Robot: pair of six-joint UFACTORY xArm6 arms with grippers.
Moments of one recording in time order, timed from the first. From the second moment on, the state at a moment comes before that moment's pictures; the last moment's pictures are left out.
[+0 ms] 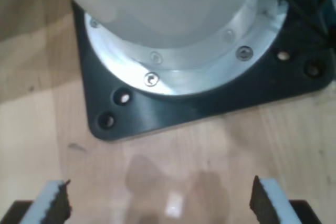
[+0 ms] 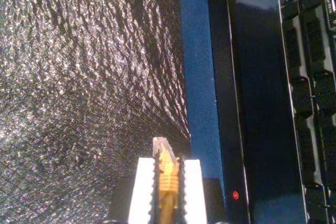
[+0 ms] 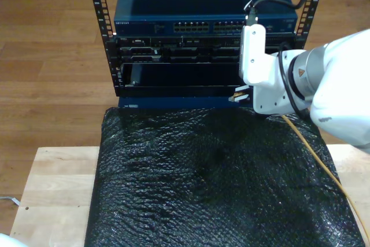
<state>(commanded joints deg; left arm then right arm) 88.7 -21.9 -11.1 -5.2 66.1 -161.8 17.0 -20.5 -38.3 40.1 26.5 -105.4</state>
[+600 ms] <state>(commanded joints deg) 86.7 -23.3 -9.3 -1.2 62.8 -171.3 17.1 -17.5 -41.2 39.3 26.0 -105.7</state>
